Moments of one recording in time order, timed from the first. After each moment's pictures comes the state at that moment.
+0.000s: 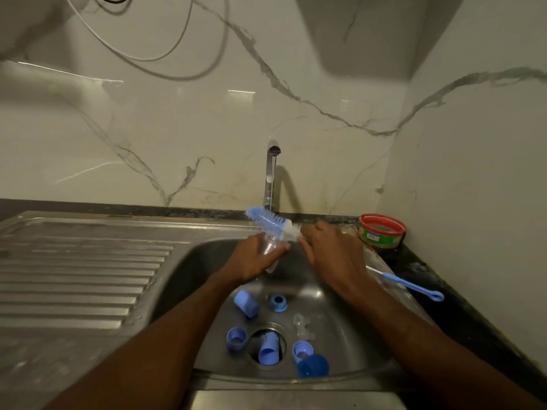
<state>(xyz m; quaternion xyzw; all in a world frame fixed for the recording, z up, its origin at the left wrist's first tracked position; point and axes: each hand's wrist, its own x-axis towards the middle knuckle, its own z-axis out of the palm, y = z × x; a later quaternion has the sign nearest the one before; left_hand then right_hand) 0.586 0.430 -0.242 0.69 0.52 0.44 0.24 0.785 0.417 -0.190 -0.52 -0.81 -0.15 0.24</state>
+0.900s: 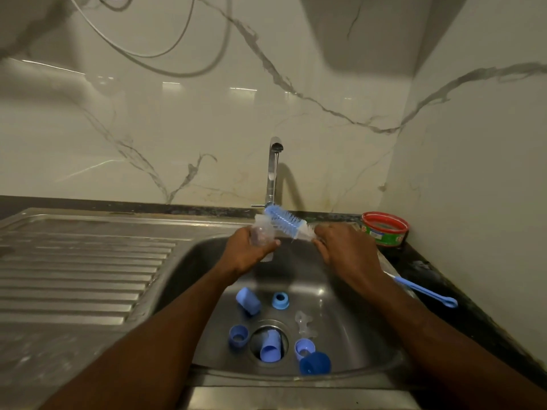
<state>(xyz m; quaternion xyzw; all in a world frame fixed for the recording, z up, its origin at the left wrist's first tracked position) 0.573 0.441 -0.249 0.61 0.55 0.50 0.26 0.804 0.428 -0.190 -0.53 -0.80 -0.15 0.23</state>
